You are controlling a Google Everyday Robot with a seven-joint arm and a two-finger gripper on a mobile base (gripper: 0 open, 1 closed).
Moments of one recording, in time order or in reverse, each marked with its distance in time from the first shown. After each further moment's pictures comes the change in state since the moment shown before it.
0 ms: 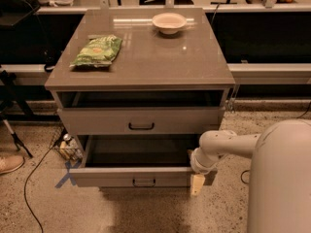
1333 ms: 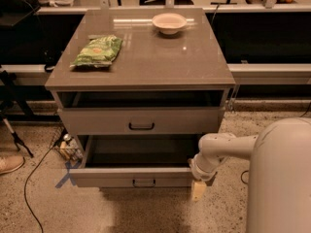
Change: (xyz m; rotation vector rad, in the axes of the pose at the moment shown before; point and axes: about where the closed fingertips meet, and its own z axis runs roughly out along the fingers) arm 0.010 0.044 0.001 -0.116 0.039 0.013
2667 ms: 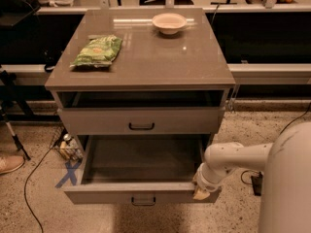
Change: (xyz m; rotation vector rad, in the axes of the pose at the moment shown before) arm 0.011 0.036 -0.006 0.013 0.009 0.066
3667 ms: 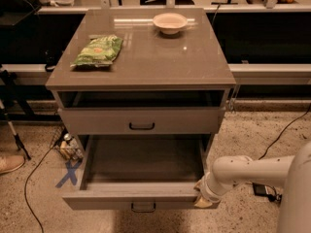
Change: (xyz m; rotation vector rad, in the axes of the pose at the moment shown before) arm 0.010 0.029 0.010 0.046 -0.059 0.050
